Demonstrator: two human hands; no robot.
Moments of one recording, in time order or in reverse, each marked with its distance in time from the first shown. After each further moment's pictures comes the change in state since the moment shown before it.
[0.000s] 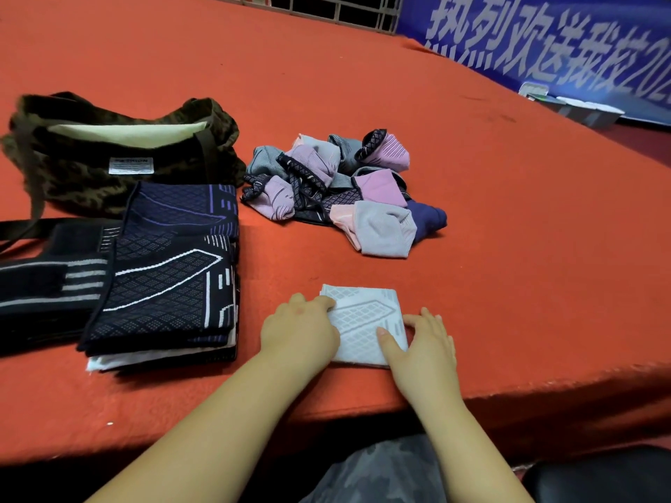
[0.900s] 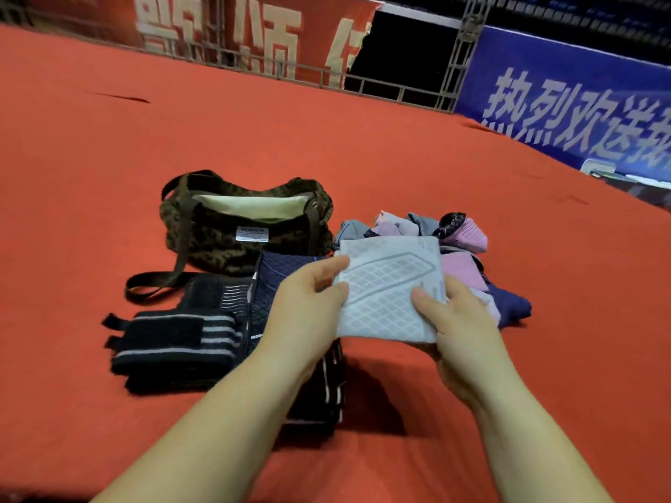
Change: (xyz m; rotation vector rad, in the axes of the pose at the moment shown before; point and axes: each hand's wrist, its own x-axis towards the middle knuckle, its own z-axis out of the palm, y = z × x) left_hand -0.022 -0.064 -0.131 -1.179 0.446 0.042; right_hand 0.015 -0.170 -0.045 1.054 -0.269 -0.214
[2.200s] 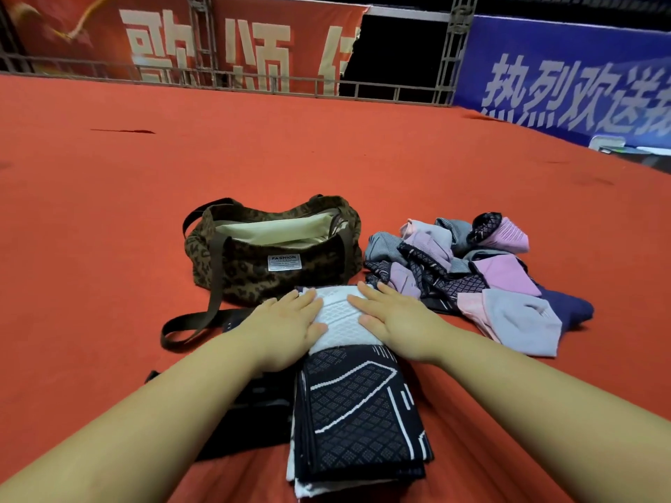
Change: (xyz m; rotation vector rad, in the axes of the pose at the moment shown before) left_hand 0.109 -0.045 -0.097 1.596 -0.608 0.235; right_hand 0.099 0.051 0.078 -1.447 -0.598 -0.282
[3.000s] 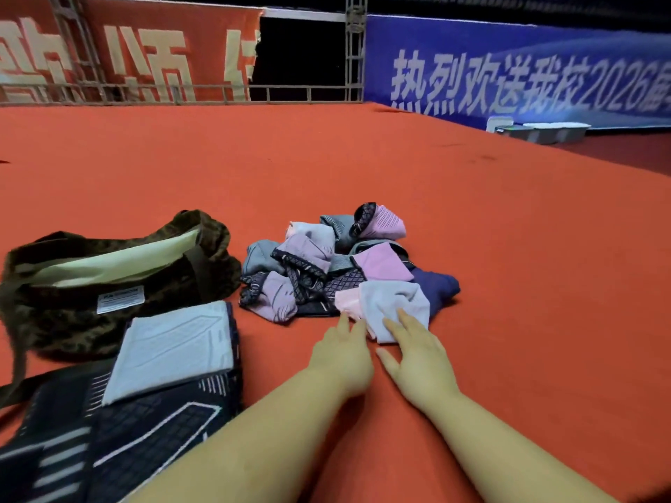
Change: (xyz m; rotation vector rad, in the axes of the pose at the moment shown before) left_hand 0.122 0.243 0.028 -0.327 0.021 0.098; right_hand -0.113 0.168 0.081 0.274 0.417 0.585
